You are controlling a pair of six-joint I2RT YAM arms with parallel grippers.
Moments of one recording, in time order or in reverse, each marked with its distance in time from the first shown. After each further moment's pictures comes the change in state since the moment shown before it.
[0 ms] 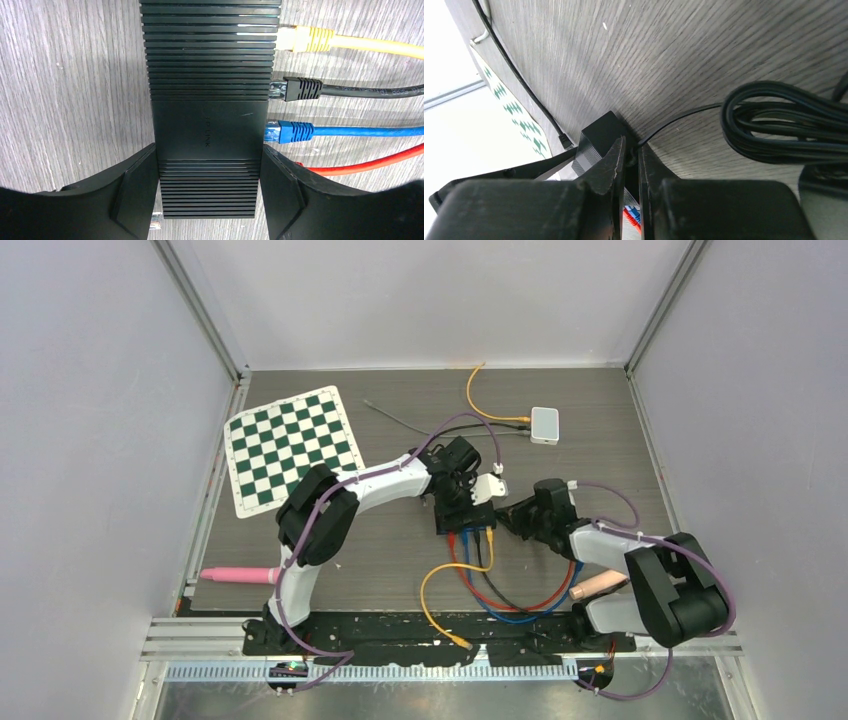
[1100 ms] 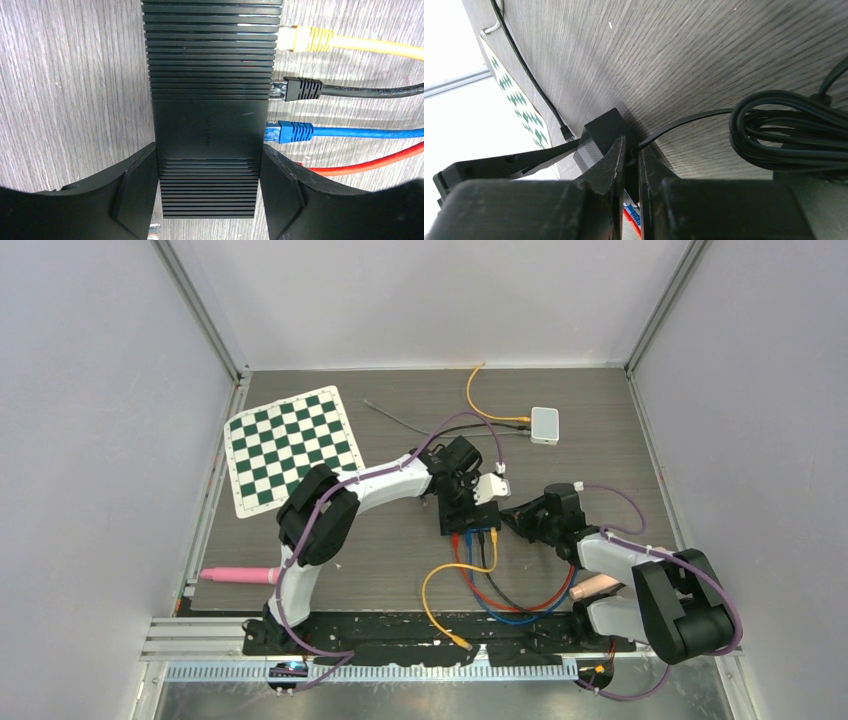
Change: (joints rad) left arm -0.001 0.003 0.003 0.025 0.046 -0.001; right arm -0.058 -0.080 -0.058 0.026 -0.057 -0.070
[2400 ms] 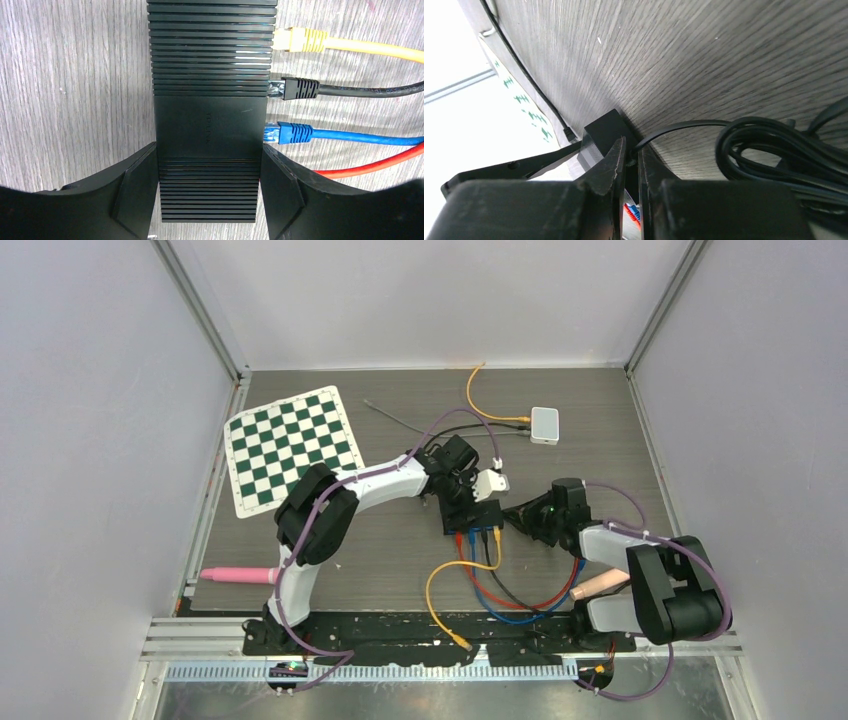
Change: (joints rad) left arm 0.017 -0.006 -0.035 0.072 0.047 -0.048; right arm -0.092 0.080 0.058 -0.046 -0.121 -0.040
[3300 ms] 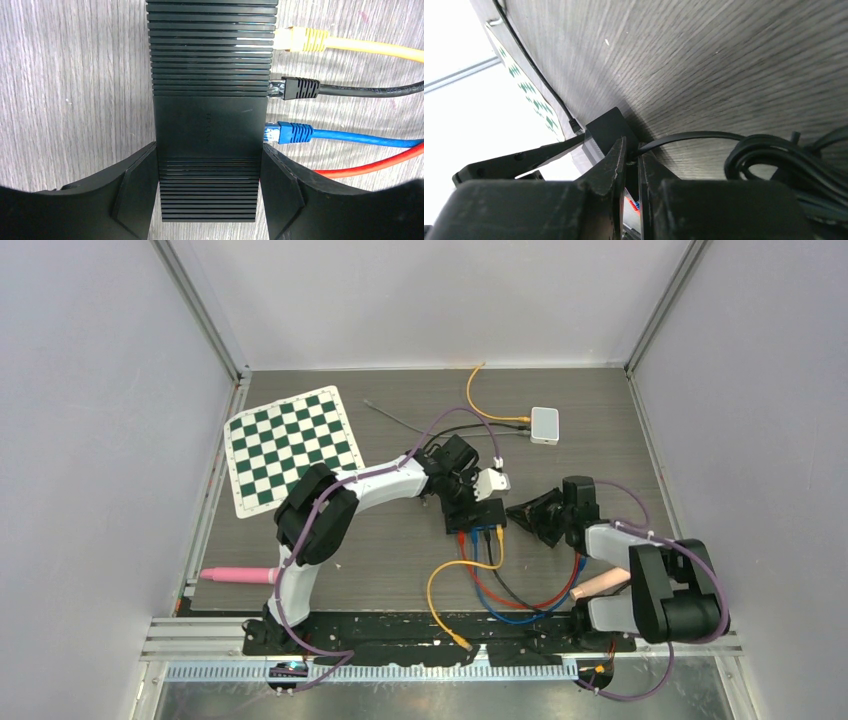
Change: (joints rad) left arm 0.001 0.000 -0.010 0.033 0.017 0.000; right arm -0.092 0.013 -0.013 0.038 -0.126 -0.053
